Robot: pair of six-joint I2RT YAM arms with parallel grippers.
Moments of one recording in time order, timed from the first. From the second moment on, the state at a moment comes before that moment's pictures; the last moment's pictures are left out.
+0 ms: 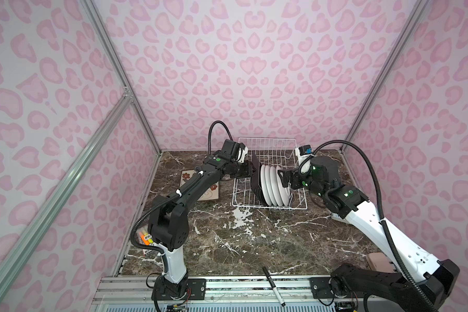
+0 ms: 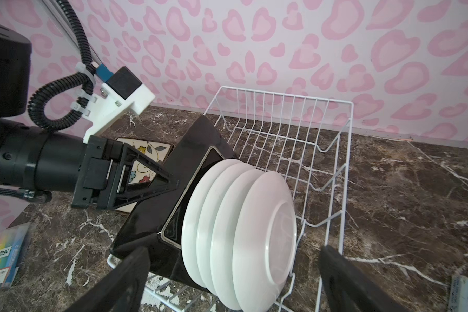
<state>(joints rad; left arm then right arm) -0.50 1.87 1.67 -0.63 0.39 -0.48 0.52 1.20 1.20 -0.46 0.10 0.23</state>
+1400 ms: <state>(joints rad) -0.52 1.89 1.65 -0.53 0.44 -0.68 0.51 1.21 1.20 -0.45 0.10 0.22</state>
